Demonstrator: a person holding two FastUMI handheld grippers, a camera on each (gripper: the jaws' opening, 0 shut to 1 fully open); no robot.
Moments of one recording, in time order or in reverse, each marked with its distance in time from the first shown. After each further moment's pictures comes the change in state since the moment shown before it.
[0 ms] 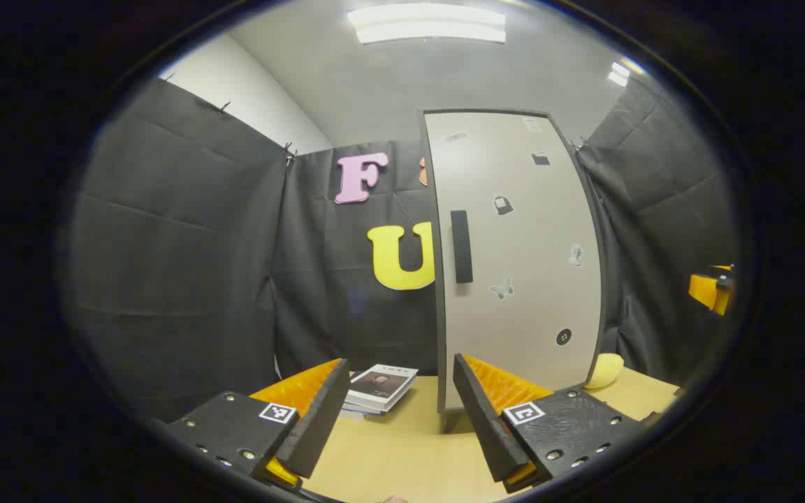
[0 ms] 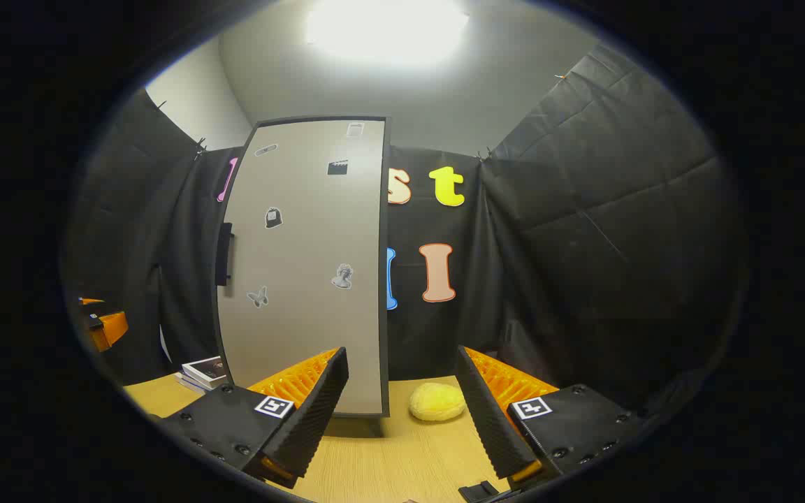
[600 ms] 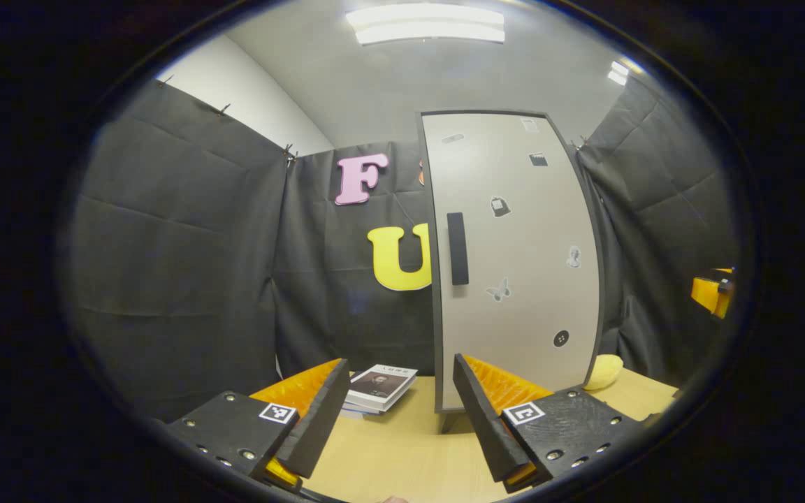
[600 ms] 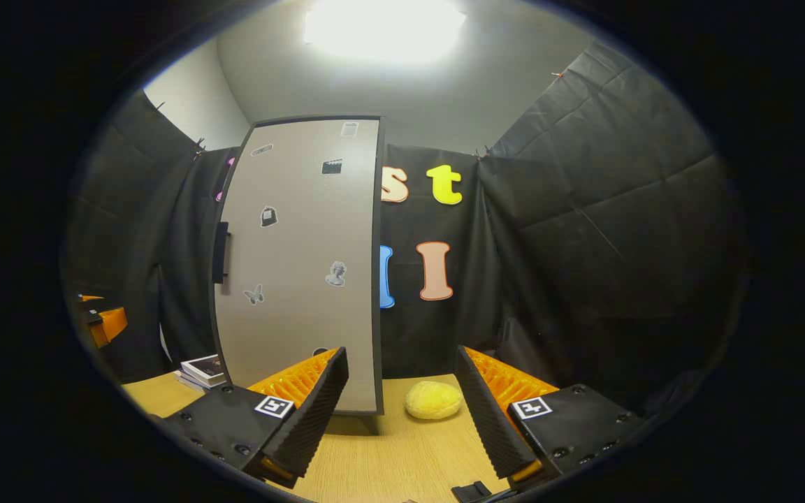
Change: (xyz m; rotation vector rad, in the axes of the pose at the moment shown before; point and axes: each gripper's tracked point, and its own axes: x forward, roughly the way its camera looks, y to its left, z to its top) left arm -0.005 -0.005 0.002 0.004 0.001 0.013; right arm 0.001 0.000 -0.003 0.001 0.000 -0.017
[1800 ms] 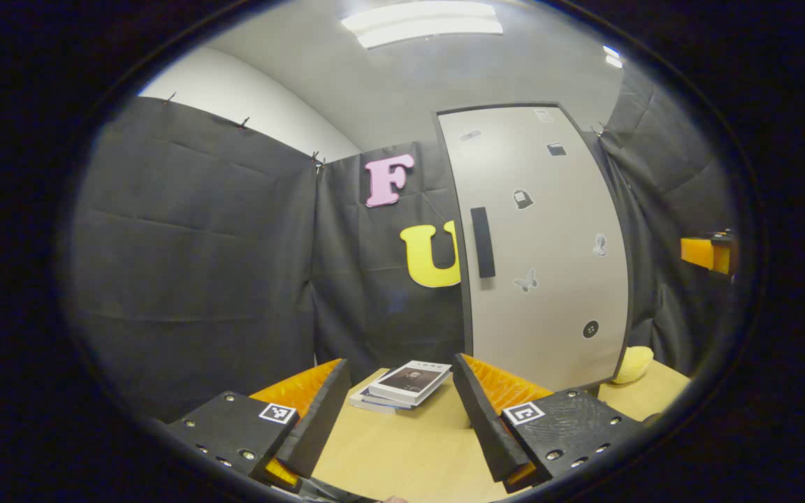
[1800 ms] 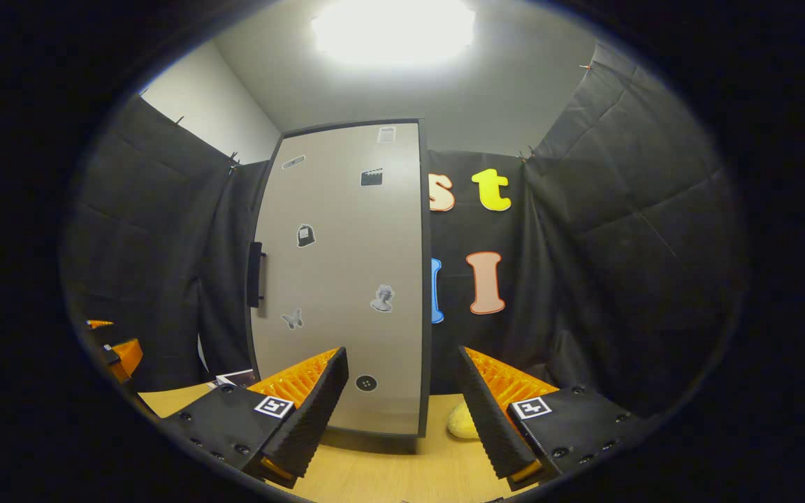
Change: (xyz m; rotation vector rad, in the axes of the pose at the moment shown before) left arm -0.029 0.014 -0.010 0.044 0.013 0.178; right arm 0.059 0.063 0.048 0.033 -0.033 0.237
